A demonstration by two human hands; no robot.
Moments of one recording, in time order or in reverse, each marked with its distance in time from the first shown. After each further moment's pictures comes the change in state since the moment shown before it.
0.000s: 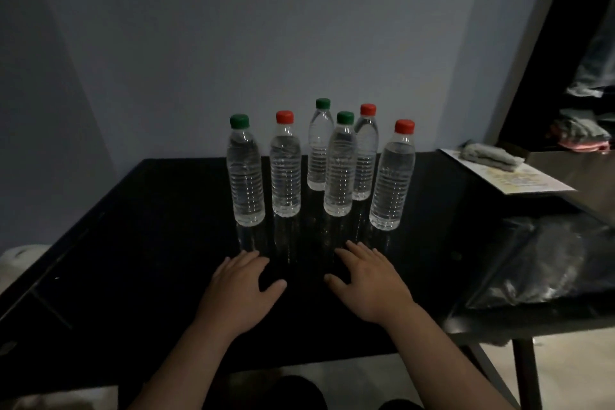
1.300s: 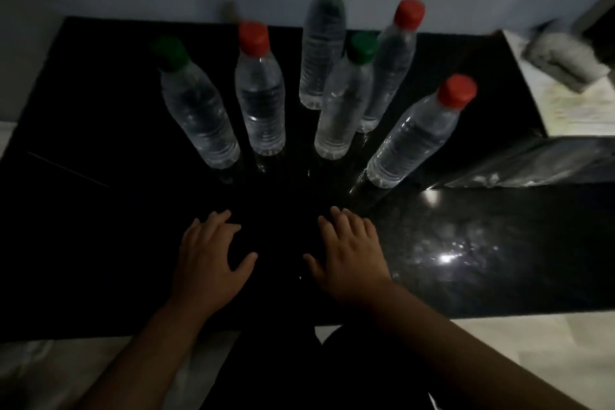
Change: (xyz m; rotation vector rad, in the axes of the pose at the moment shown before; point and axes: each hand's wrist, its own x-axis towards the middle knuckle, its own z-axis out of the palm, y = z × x) left_hand 0.022 0.021 -0.031 -0.021 -0.334 -0.252; right_hand 0.026 0.000 -0.049 -0.130 -0.399 -0.051
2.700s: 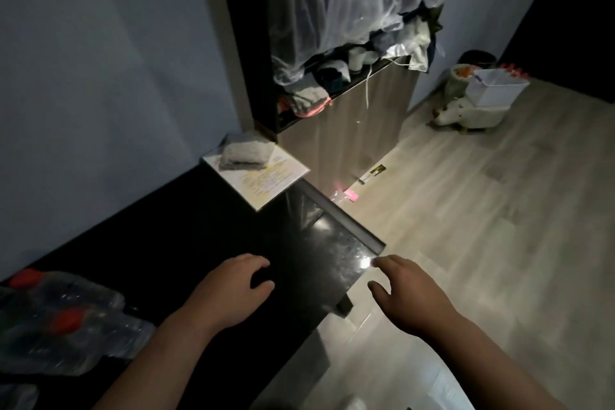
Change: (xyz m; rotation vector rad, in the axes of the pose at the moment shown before) left_hand 0.011 0.499 -0.008 0.195 -0.426 0.689; right_hand -0.319 0.342 -0.125 0.452 0.349 0.801
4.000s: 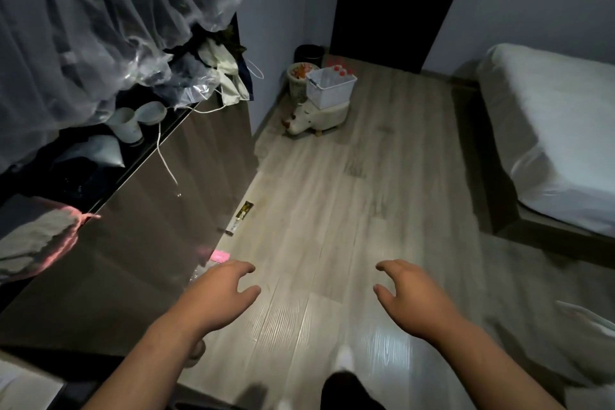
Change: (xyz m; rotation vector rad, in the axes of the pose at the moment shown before) left_hand 0.444 0.329 0.067 0.183 -0.220 0.417; right_hand 0.178 0.359 -0.192 0.047 0.083 0.547
